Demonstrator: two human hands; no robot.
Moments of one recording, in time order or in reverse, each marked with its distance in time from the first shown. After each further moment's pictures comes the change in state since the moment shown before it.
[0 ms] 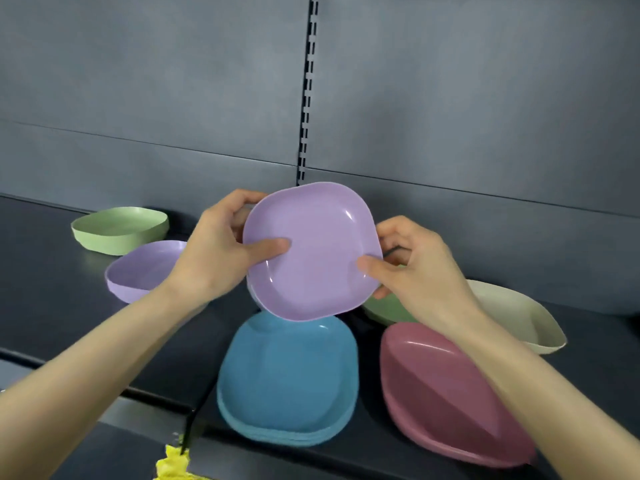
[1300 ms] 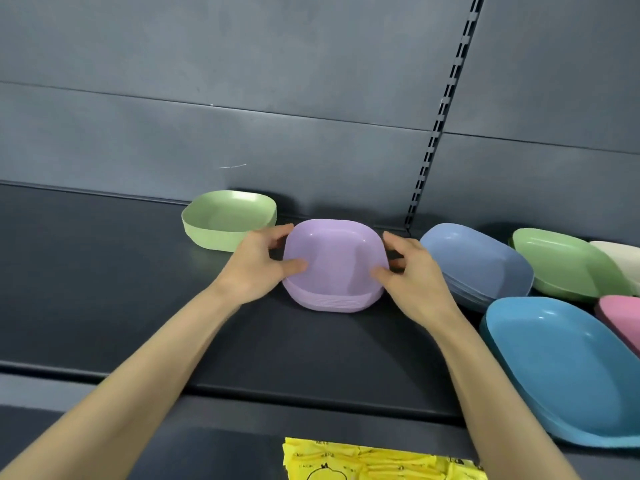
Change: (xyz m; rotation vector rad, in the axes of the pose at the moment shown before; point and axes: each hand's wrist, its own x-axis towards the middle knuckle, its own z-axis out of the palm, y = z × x) left_hand 0.045 -0.178 -0.199 0.075 -0.344 -0.208; right_hand 0.062 -0.019 0.266 -0.303 0.111 0.352
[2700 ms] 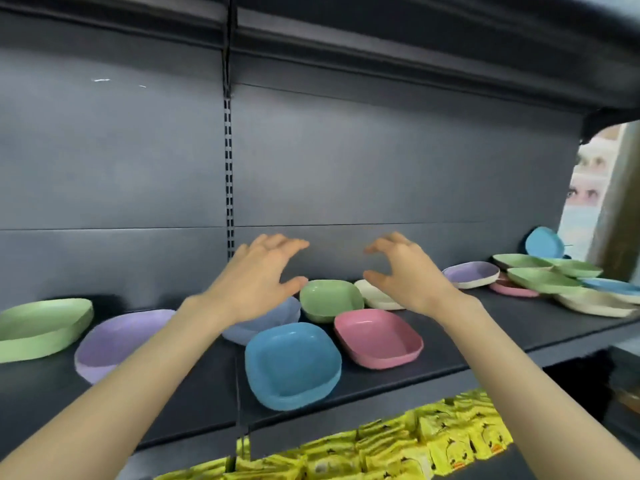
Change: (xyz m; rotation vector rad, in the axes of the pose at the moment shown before) left_hand -0.045 0.232 0.145 0.712 -0.087 0.722; right_hand -0.120 0.031 -0.274 -0.593 0.295 -0.082
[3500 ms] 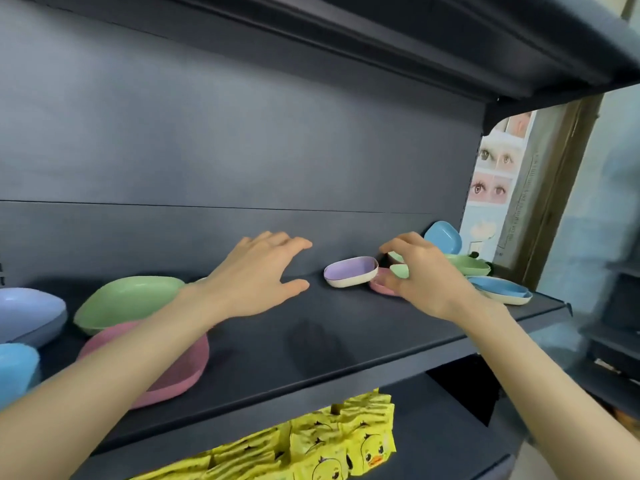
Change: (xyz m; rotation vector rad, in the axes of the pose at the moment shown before) left_hand 0.177 0.243 0.157 -0.042 -0.043 0.127; right_hand -0.031 0.331 -0.101 -0.145 0.033 0.083
